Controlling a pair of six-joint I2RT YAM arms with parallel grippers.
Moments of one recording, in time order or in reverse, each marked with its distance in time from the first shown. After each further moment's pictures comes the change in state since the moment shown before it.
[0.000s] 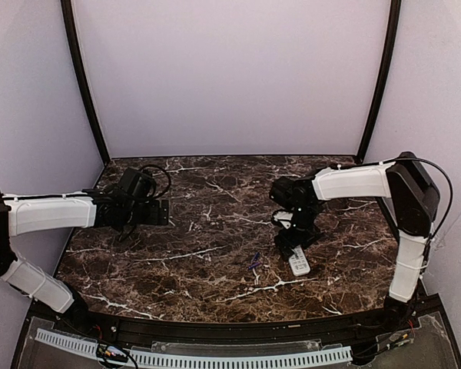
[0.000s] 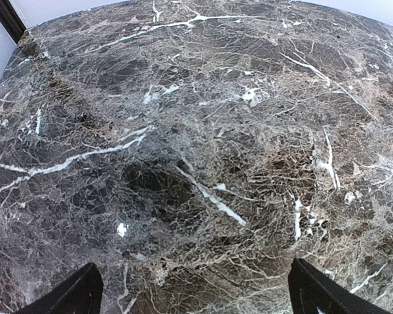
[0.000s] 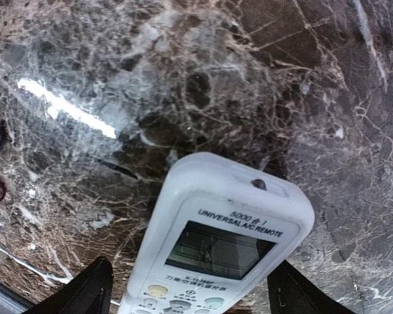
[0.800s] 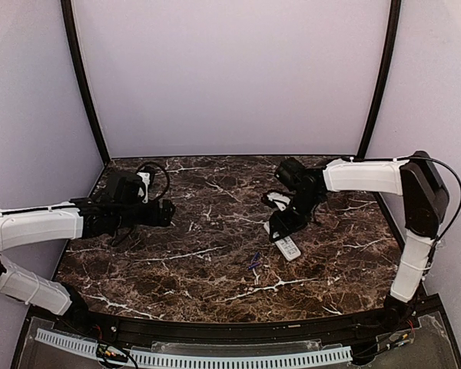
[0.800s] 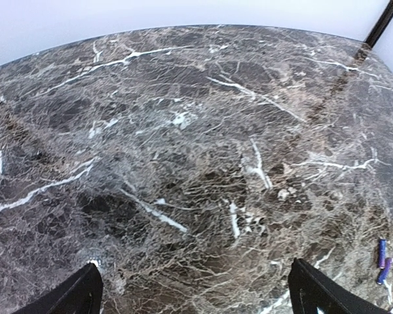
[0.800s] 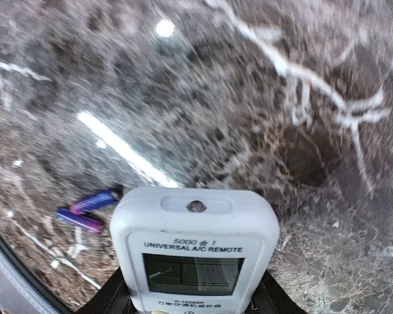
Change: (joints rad) left arm -0.028 -0.121 -0.092 0.139 0.126 0.093; right arm -0.058 -0.042 0.005 0.174 -0.195 -0.069
